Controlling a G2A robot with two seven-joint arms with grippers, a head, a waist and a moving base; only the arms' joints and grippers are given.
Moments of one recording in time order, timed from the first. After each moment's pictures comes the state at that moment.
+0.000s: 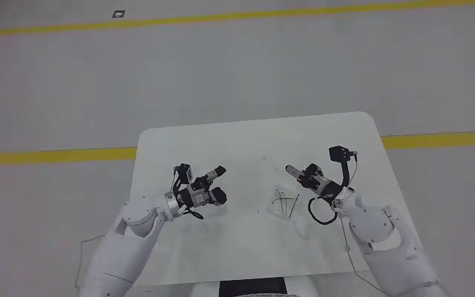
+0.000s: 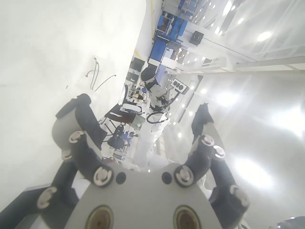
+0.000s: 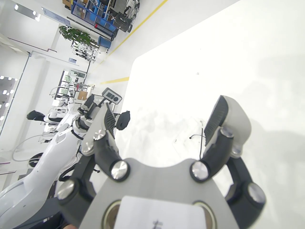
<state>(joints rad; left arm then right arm) 1.53 -1.13 -1.29 -1.61 -0.41 0.06 -0.79 -1.70 -1.12 1.41 -1.88 -0.39 -0.06 0.48</state>
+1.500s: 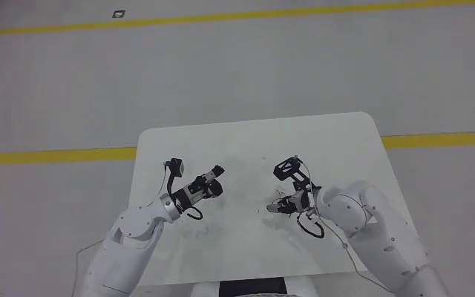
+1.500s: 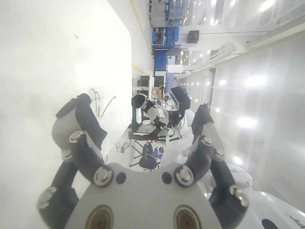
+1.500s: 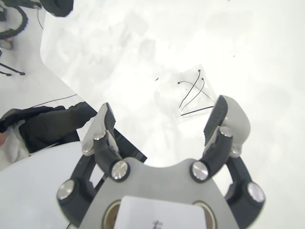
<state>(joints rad) 1.59 -1.12 -1.31 -1.69 -0.28 -0.14 -0.69 -1.45 -1.10 1.16 -2.01 -0.84 0.01 1.25</state>
